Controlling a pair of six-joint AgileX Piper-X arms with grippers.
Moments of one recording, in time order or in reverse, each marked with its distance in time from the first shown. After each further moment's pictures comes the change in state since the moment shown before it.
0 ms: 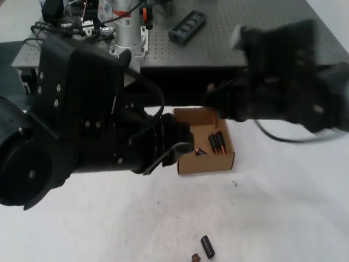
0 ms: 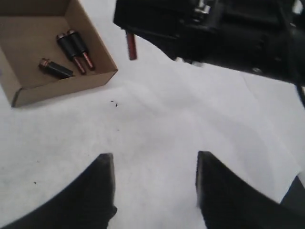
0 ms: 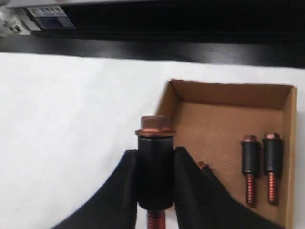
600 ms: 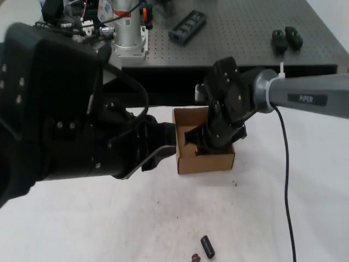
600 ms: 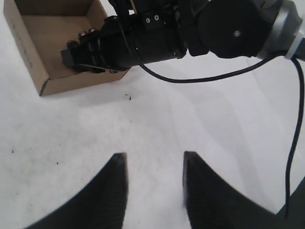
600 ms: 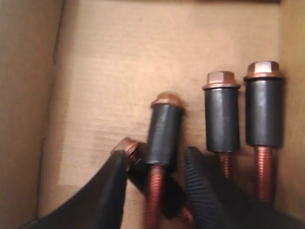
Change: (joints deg) left arm 0.0 -8.2 0.1 5.5 -2.6 0.4; right arm 0.1 19.3 -14.5 16.6 6.1 0.0
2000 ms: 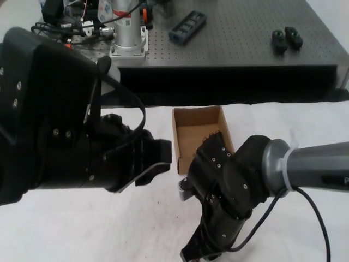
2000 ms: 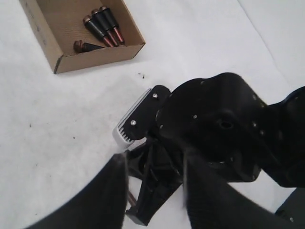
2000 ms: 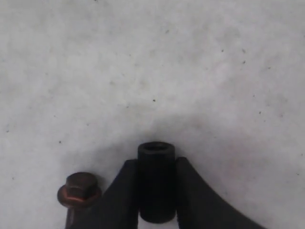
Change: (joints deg) left arm 0.0 0.3 0.0 7.3 -0.7 0.9; right arm 17.8 -18.3 27.4 8.7 1.2 -1.3
